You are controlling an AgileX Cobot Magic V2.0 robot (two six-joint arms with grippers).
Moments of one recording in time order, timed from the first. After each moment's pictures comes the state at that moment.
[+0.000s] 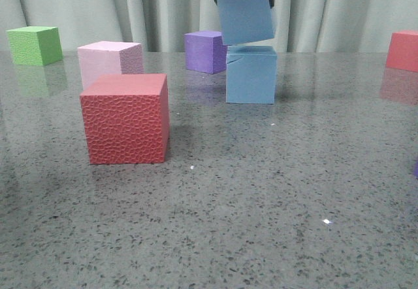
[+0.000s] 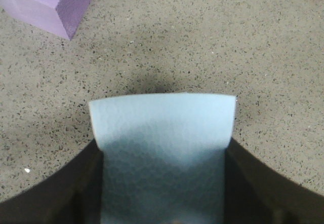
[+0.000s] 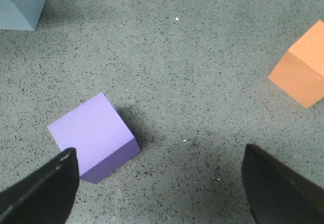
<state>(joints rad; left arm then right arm) -0.76 2.07 -2.19 0.18 1.15 -0.57 0.12 0.60 -0.89 -0.06 1.10 0.17</state>
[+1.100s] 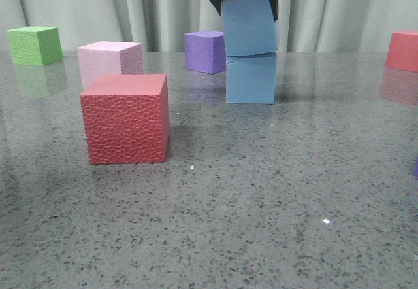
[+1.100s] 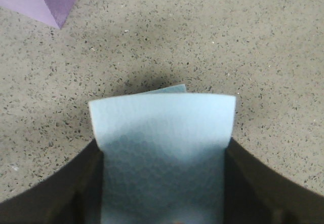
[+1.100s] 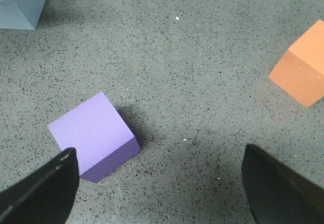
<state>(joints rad) -0.77 2.10 -2.19 0.17 1.16 -0.57 0.12 0.60 -0.89 -0.06 1.10 0.17</state>
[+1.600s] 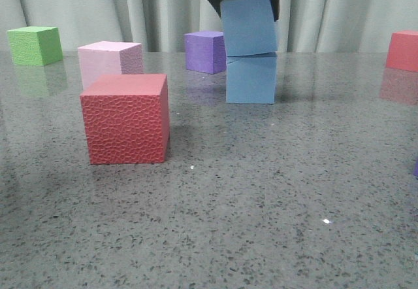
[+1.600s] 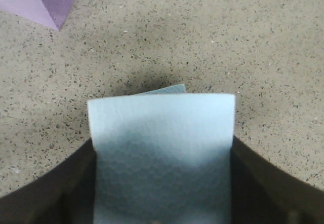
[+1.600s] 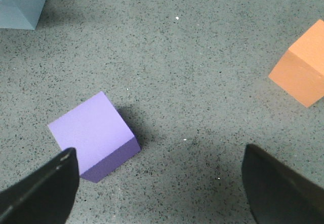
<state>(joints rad) -0.77 2.10 -2.19 0.17 1.16 -0.55 0.12 0.60 -0.89 -0.06 1.10 0.17</state>
